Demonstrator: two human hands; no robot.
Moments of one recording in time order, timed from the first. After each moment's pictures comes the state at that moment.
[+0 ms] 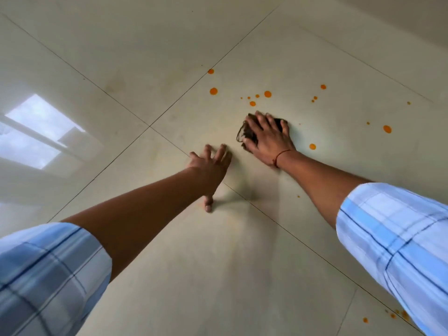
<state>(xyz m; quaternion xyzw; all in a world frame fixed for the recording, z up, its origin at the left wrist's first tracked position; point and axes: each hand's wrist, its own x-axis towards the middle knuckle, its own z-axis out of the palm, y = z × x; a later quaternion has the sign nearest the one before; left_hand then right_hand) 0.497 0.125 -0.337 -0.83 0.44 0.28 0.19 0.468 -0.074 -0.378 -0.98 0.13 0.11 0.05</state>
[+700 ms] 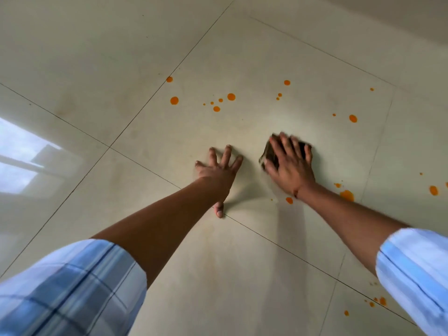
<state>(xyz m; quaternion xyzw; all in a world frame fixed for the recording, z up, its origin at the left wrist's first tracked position) 0.470 0.037 -0.323 -0.81 0.44 0.35 0.17 0.359 -0.144 -0.384 -0.96 0.26 0.06 0.06</state>
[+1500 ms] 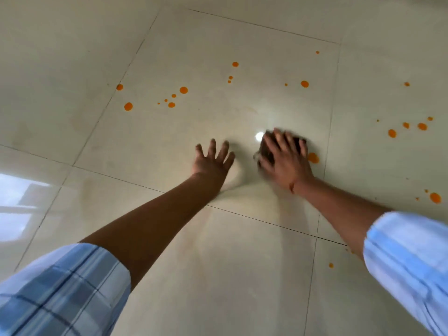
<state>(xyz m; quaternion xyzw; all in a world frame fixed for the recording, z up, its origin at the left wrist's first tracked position) 0.419 0.005 -0.325 -0.75 0.56 0.21 0.27 0.268 -0.151 -0.380 -0.94 0.32 0.08 0.05</state>
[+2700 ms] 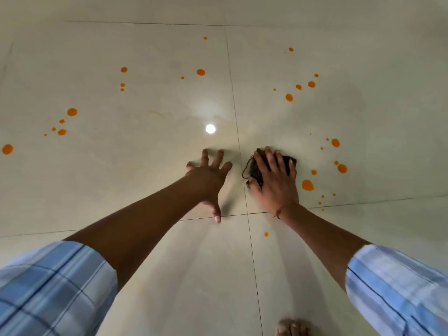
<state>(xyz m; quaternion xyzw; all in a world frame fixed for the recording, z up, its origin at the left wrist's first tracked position) 0.290 -0.087 -0.330 -0.62 0.70 0.26 0.25 0.092 -0.129 -0.377 -0.84 0.53 0.06 0.08</state>
